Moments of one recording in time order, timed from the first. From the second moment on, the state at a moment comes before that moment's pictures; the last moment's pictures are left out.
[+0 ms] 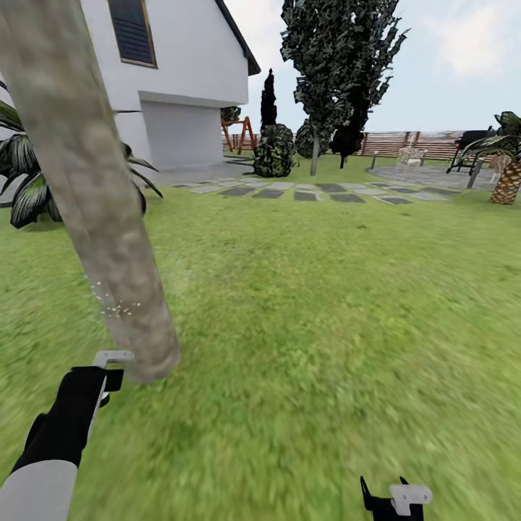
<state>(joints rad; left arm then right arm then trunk) -0.57 0.11 0.30 -1.11 -0.37 0.83 -0.07 -0.36 -0.08 -0.47 -0.10 0.43 -0.76 0.02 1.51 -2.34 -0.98</state>
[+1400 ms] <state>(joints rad) -0.64 0.12 0.29 -1.12 -0.27 0.93 -0.08 -0.36 -0.08 -0.47 -0.10 0.43 -0.76 0.02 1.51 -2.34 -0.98</state>
